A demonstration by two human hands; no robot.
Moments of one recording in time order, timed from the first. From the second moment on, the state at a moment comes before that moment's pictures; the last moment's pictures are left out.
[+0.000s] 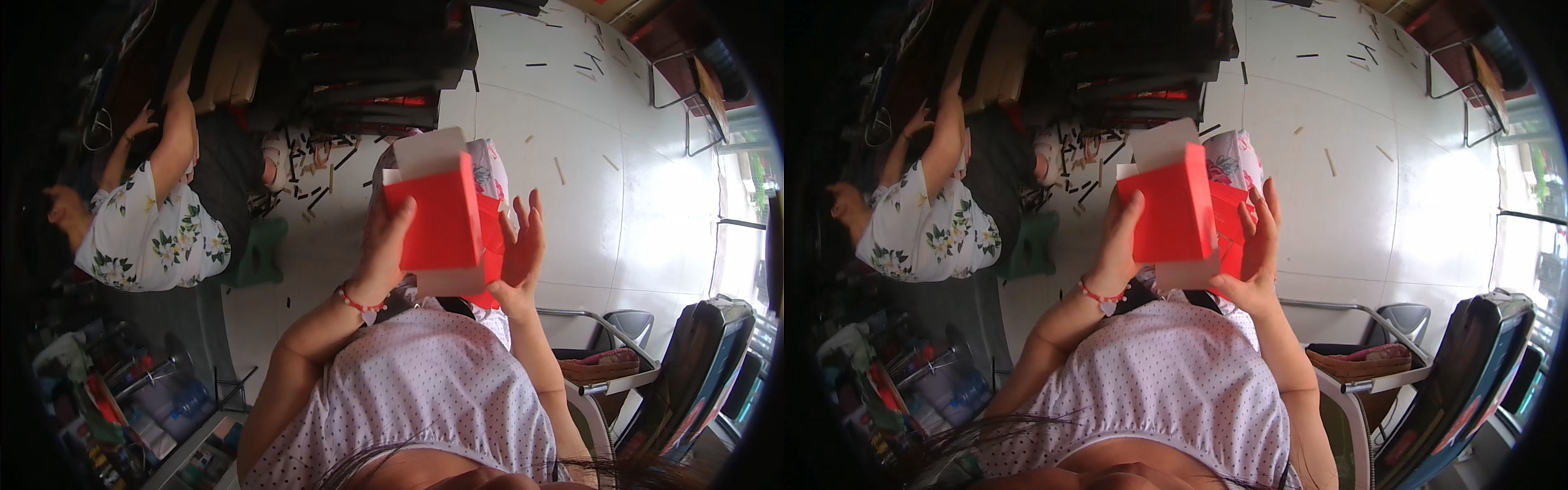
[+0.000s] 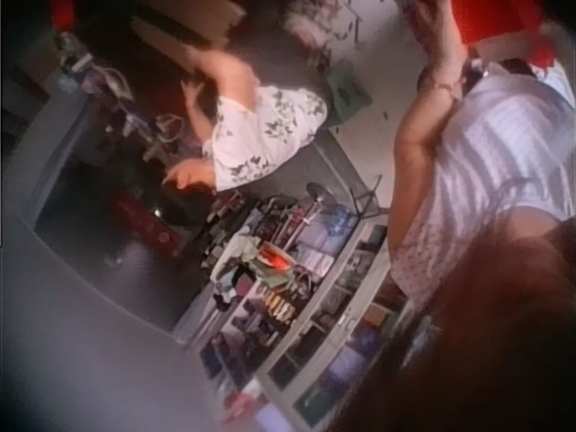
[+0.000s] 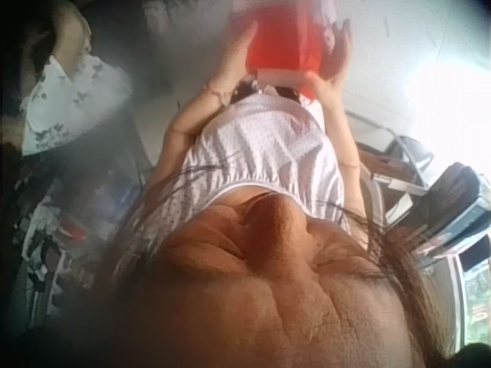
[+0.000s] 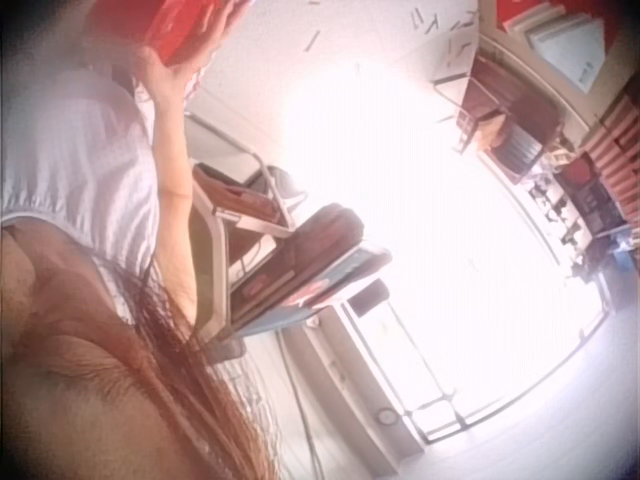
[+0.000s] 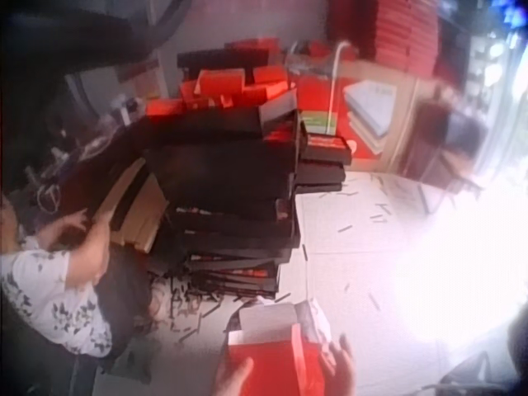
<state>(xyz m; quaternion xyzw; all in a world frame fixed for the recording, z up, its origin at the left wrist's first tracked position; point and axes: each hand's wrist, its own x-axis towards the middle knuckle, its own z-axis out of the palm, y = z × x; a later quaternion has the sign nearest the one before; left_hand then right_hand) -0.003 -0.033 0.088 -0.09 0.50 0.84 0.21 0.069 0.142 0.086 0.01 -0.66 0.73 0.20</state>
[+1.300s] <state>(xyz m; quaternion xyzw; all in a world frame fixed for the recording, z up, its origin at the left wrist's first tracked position) 0.003 -0.020 0.098 -0.15 0.33 0.90 0.24 0.055 0.100 0.104 0.01 -0.75 0.65 0.11</state>
